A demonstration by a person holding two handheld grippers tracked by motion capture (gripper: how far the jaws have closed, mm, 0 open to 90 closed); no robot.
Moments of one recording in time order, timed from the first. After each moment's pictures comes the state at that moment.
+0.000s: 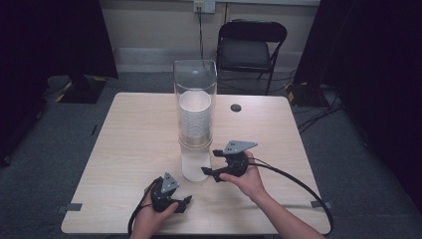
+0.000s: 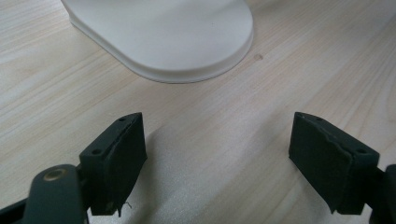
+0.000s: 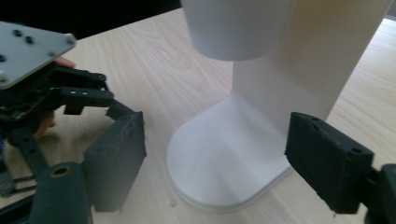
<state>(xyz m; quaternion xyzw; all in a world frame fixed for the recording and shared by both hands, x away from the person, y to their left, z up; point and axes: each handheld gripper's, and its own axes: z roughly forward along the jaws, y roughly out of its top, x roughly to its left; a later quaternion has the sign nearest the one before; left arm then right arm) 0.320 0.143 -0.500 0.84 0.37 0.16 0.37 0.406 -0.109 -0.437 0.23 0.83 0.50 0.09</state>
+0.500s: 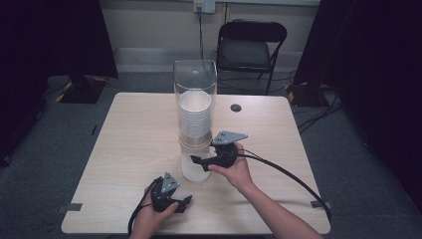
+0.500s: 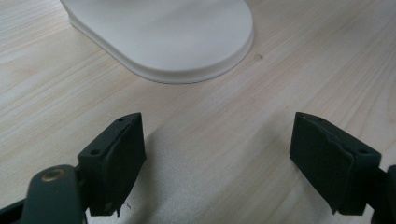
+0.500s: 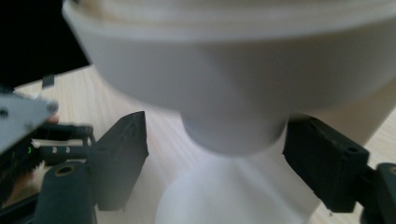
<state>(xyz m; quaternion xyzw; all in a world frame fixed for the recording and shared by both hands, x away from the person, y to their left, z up) 0.321 0.143 -0.500 0.84 0.37 0.16 0.37 0.423 -0.079 -0.423 0.23 0.80 0.54 0.11</state>
